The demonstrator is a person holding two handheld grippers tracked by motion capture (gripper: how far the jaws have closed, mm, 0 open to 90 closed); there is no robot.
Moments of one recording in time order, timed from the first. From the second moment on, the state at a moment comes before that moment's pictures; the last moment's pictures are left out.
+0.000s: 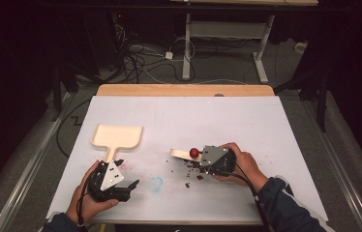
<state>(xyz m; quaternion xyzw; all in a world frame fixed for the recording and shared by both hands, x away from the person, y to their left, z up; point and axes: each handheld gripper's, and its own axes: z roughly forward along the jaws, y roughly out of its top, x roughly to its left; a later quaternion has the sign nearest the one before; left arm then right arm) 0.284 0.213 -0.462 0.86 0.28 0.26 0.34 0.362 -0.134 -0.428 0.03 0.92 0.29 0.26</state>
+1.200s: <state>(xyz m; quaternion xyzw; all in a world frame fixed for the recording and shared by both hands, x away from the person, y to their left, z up) 0.282 0.216 -0.460 0.86 0.29 0.26 0.35 0.349 -0.138 -0.420 0.11 0.93 0.35 0.00</state>
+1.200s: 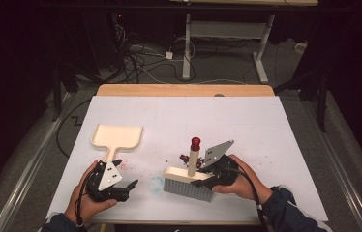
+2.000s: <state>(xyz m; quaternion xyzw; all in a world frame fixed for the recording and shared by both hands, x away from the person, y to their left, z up) 0.284 0.214 -0.461 0.86 0.28 0.25 0.34 0.368 -0.140 -0.398 0.21 0.89 0.40 0.05</state>
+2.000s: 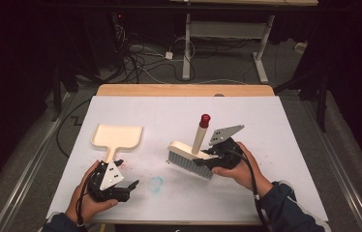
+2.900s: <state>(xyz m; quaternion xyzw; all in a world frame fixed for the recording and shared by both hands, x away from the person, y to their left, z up) 0.283 0.212 -0.462 0.87 0.27 0.24 0.34 0.383 -0.149 -0.448 0.43 0.79 0.44 -0.01</state>
